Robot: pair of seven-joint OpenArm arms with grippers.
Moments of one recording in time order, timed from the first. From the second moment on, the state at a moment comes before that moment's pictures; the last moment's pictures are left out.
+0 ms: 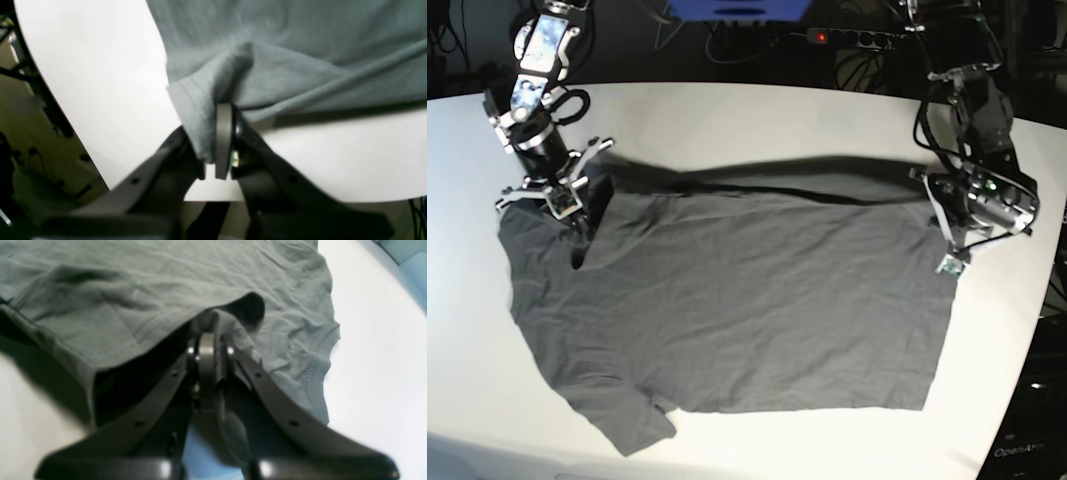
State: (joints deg) left arm -0.1 -7.4 -17.1 103.8 4.3 -39.3 80.3; right arm -16.4 -1.7 28.7 95.9 -35.7 41.3 8.5
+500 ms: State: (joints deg) left arm -6.5 -7.4 -17.2 103.0 4.6 -39.3 80.6; right arm -14.0 -1.1 26.9 95.6 -35.7 41.3 8.6
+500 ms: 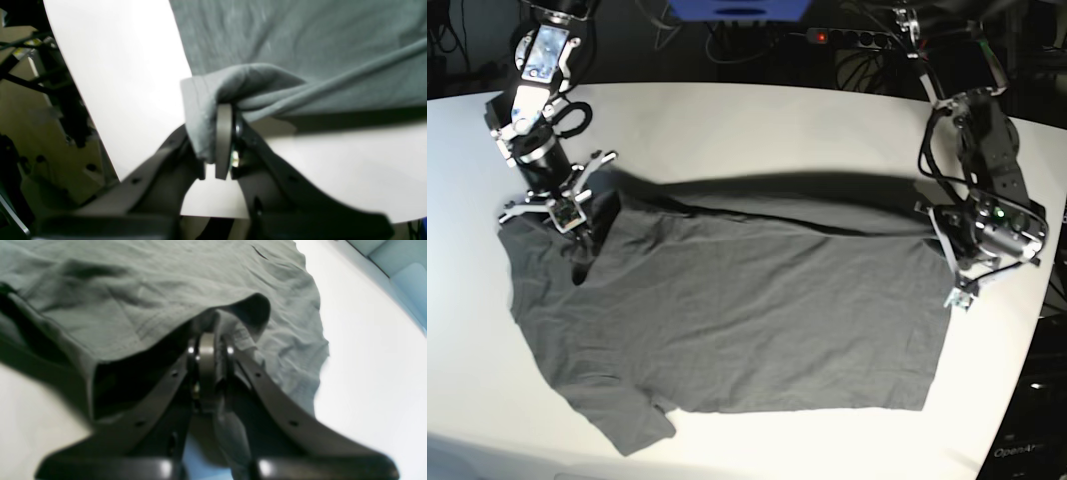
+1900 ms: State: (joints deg) left arm -17.7 -7.3 -20.5 87.3 4.2 -39.3 80.6; right arm 2.7 7.4 25.9 80.4 -37.8 41.8 8.8
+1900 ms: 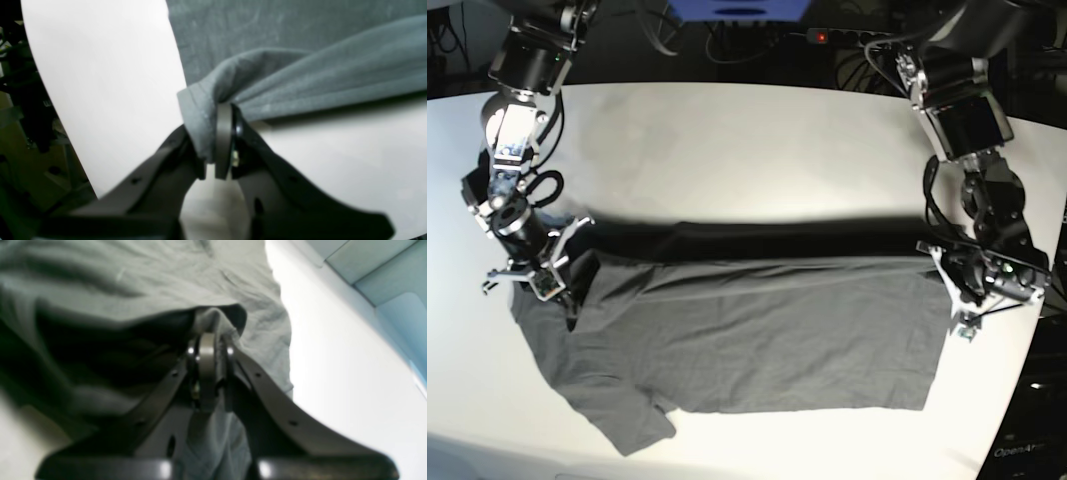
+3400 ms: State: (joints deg) left arm -23.2 -7.1 -20.7 81.2 5.5 -39.5 63.7; right arm 3.9 7.4 25.8 78.4 -37.8 41.5 8.9
